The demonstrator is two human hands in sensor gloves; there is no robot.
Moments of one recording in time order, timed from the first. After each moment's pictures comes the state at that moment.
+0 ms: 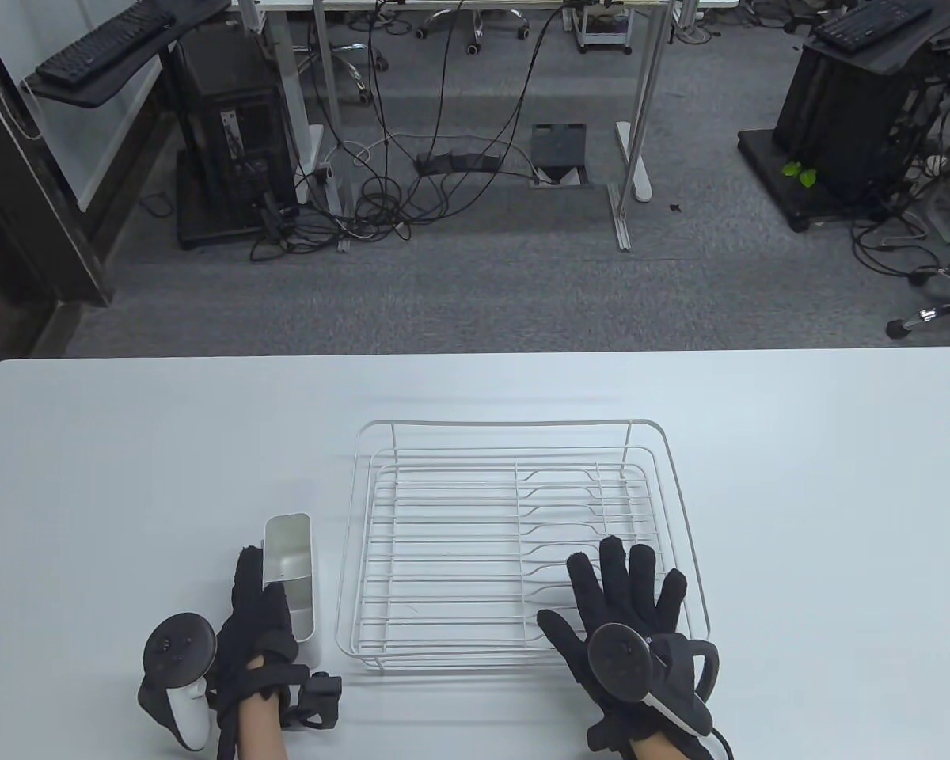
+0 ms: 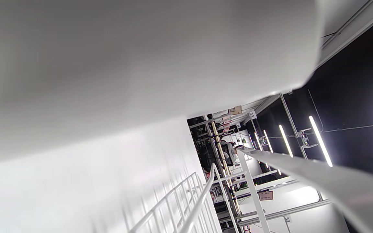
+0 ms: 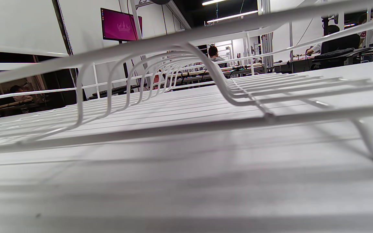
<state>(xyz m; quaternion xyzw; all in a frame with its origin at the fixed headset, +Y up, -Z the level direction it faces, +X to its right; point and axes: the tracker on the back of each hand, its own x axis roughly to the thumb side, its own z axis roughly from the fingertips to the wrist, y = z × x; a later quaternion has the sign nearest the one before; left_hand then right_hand) -0.304 -0.760 -0.284 0.07 0.17 0.54 0.82 0.127 -0.734 -0.260 0.06 -0.08 0.99 0.13</state>
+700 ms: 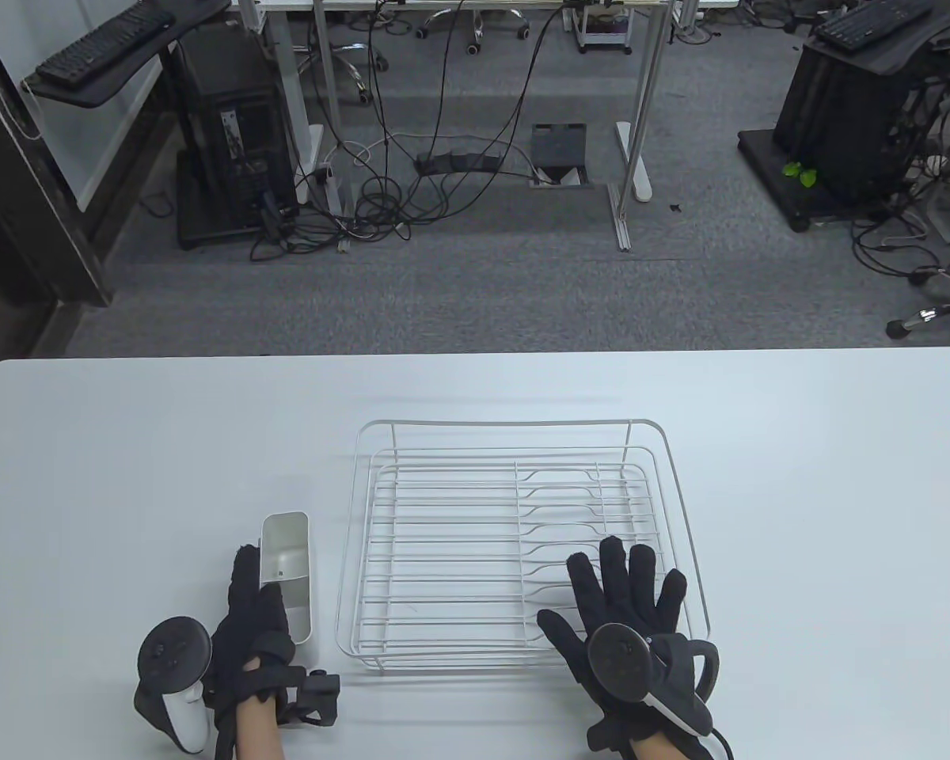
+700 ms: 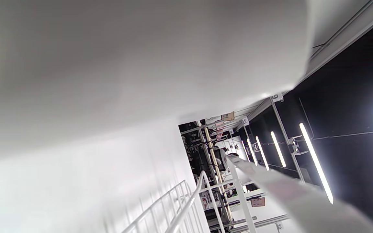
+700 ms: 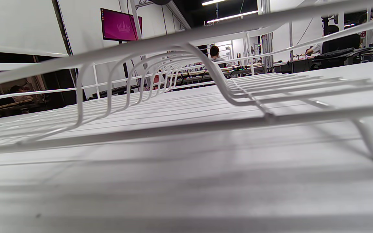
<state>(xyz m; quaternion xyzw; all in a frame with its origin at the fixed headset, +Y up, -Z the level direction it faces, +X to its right) -0.306 -0.754 -0.281 0.10 0.16 0.55 0.81 0.127 -0.734 -0.260 0.06 -0.08 0.99 0.13</state>
